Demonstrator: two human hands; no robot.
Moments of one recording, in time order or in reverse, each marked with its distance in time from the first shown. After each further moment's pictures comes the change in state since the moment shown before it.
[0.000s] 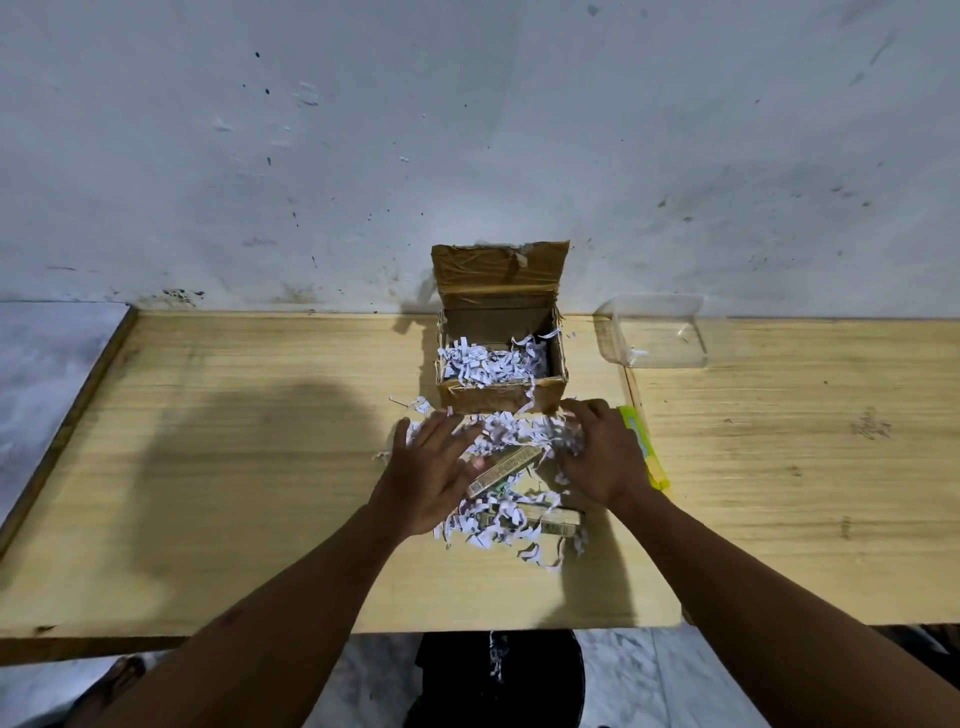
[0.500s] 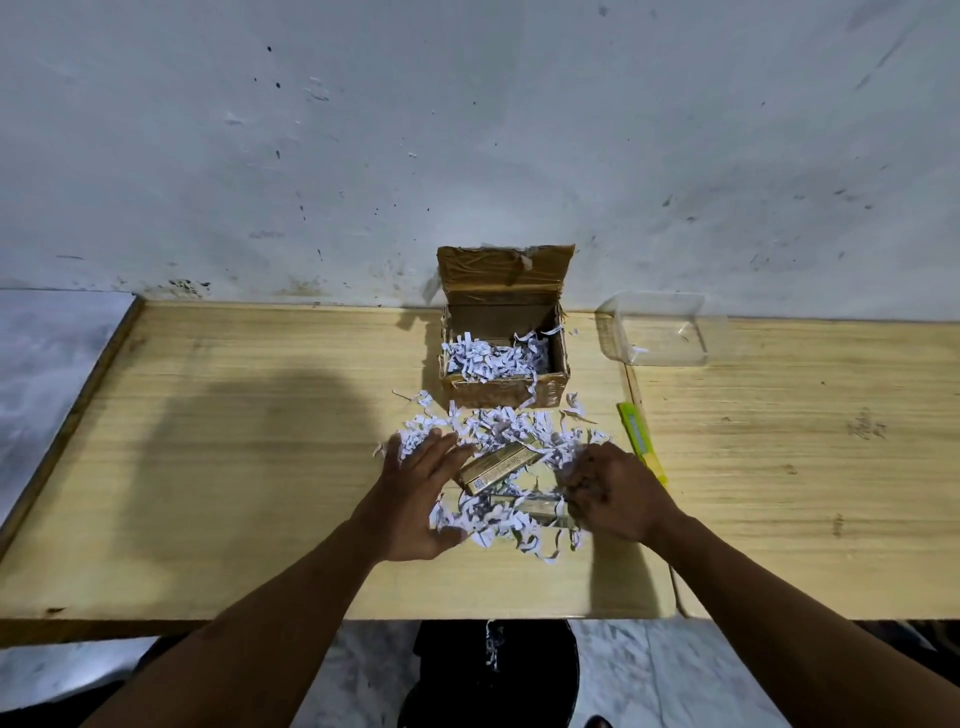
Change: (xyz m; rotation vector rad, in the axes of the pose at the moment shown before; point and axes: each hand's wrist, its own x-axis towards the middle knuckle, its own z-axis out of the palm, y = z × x) left_hand -0.038 -0.013 0.001 0.029 -0.215 0.057; right_hand -0.043 0.018 -0.011 0.057 -0.154 -0.196
